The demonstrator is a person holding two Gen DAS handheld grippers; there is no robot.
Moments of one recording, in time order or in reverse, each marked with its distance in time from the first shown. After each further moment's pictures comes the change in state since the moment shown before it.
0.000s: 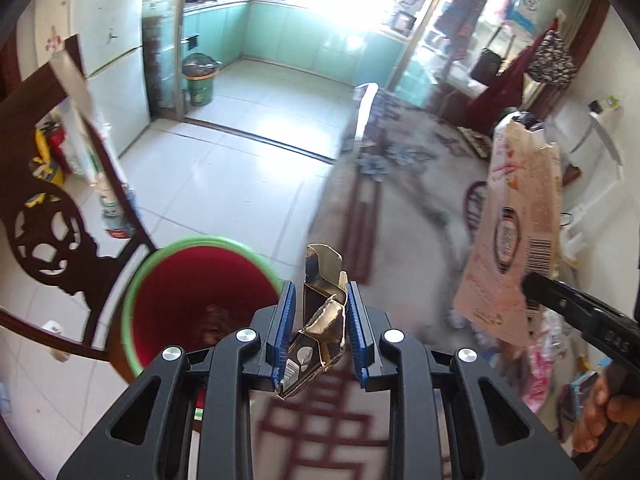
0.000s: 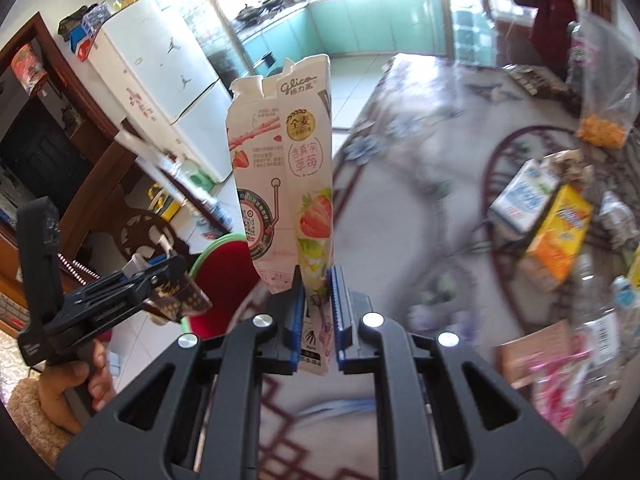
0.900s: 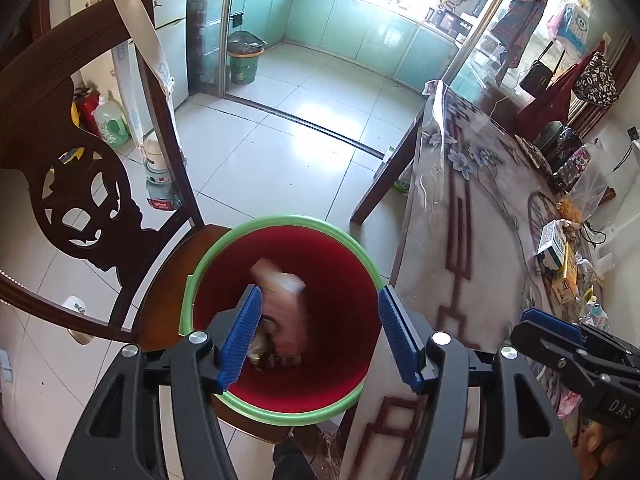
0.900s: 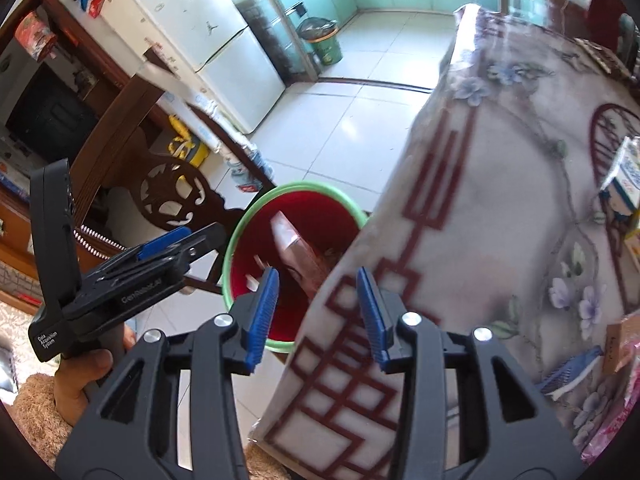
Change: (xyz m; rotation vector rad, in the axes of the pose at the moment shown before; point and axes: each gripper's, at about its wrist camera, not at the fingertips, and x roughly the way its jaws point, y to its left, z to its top) left arm 0.021 0.092 -0.007 -0.095 0.040 0.049; right arm 0.079 0.095 -0.020 -0.029 0.151 0.050
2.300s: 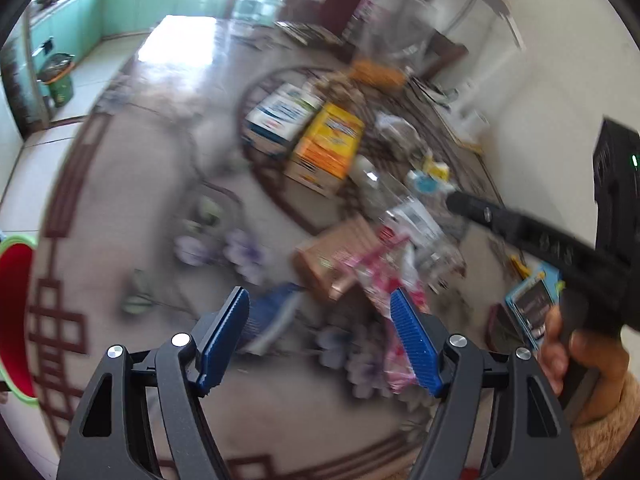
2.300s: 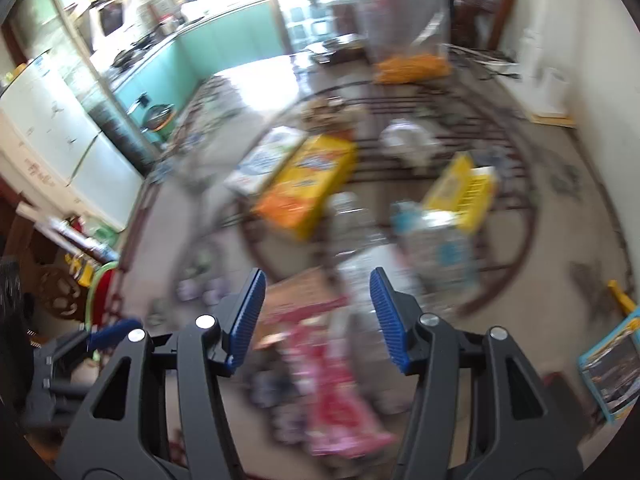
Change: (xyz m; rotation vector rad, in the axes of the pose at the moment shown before) left arm 0.013 -0.349 -0.110 0.411 0.221 -0.375; right arm -0.194 -0.295 -0.085 0.347 -0.223 -0.382
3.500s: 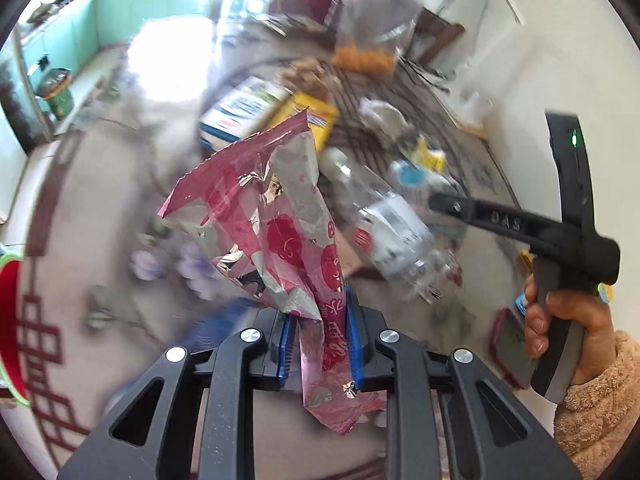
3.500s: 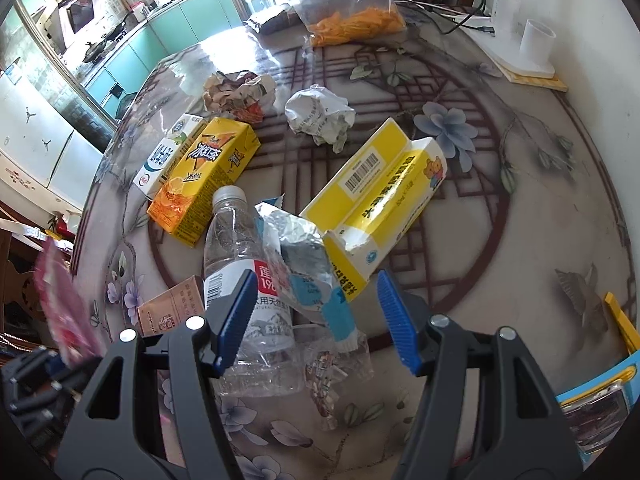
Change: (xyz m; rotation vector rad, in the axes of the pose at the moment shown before) left arm 0.021 -0.035 0.014 0.021 -0.011 0.089; right arm 0.055 -0.086 0.015 0.043 0.116 -0.011
